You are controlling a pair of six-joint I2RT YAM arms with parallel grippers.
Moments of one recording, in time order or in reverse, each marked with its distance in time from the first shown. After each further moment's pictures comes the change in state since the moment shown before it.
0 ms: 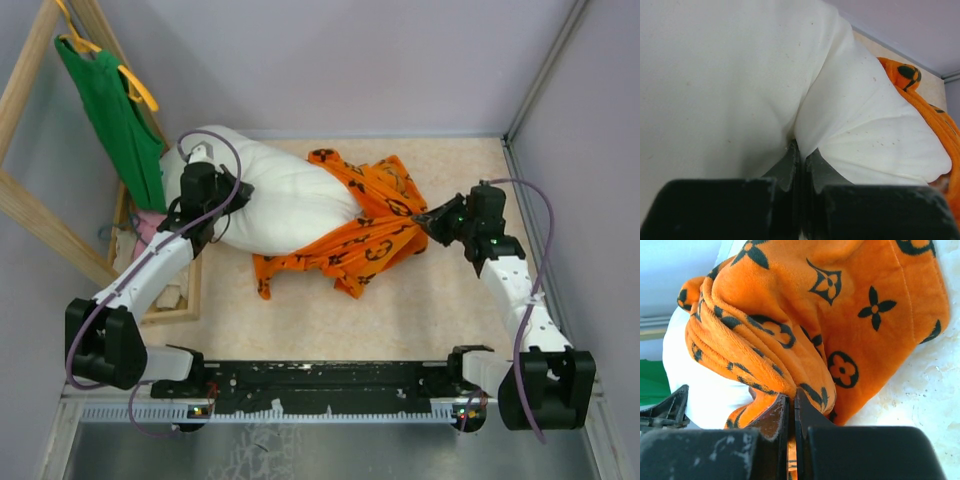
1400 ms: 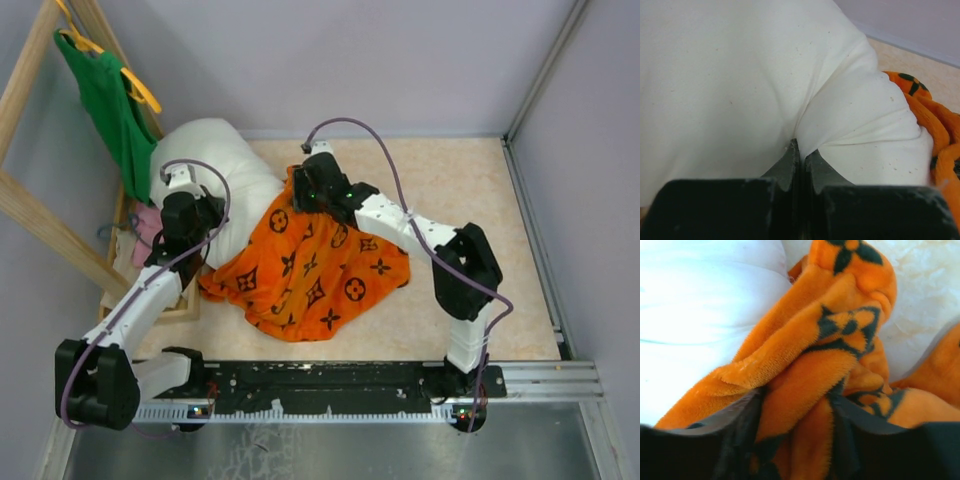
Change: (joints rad) left arm 0.066 -0.214 -0.268 0.172 -0.095 0.248; right arm 0.765 0.809 0.792 0.033 0.439 -0.512
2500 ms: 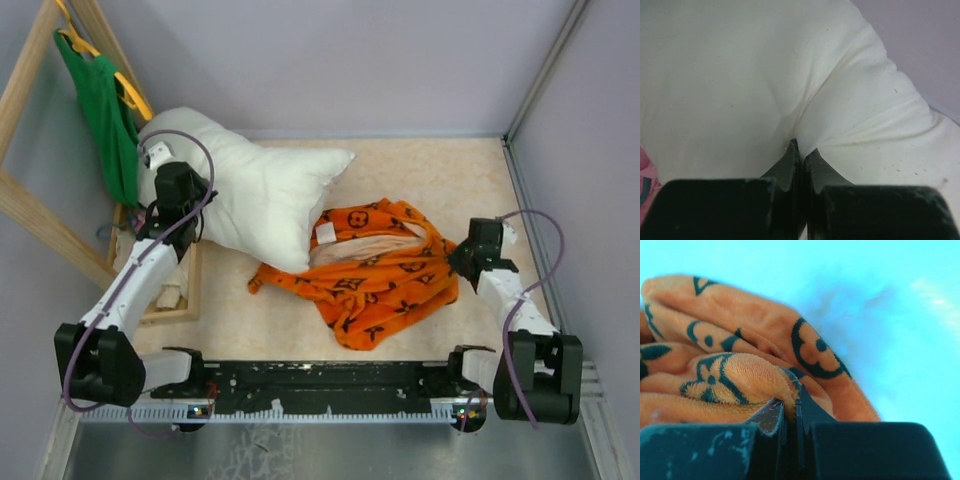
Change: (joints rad) left arm 0.027 0.124 0.262 -0.215 -0.168 -0.173; right arm -0.826 -0.756 -1.038 0.040 -0.079 0.297
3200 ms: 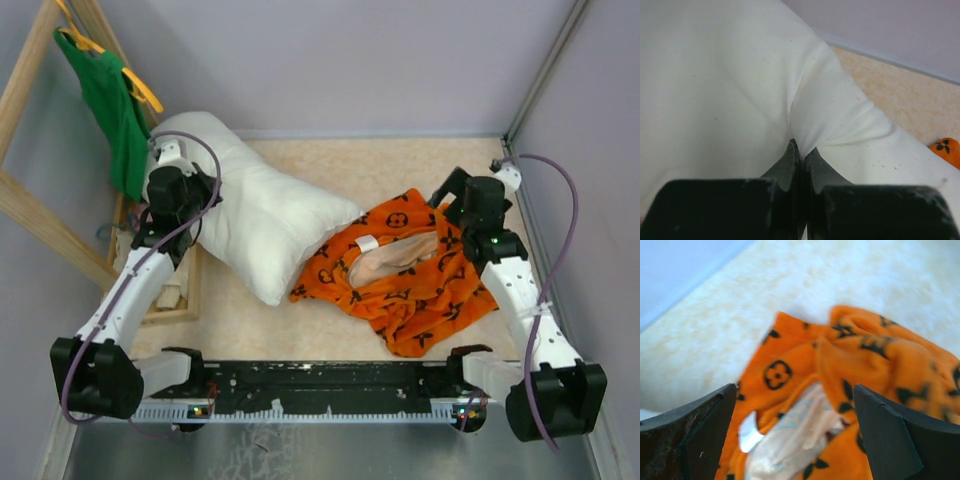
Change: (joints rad) left arm 0.025 -0.075 -0.035 0.039 0.280 0.142; right arm 0.137 -0.084 0.321 -0.108 0.217 -0.125
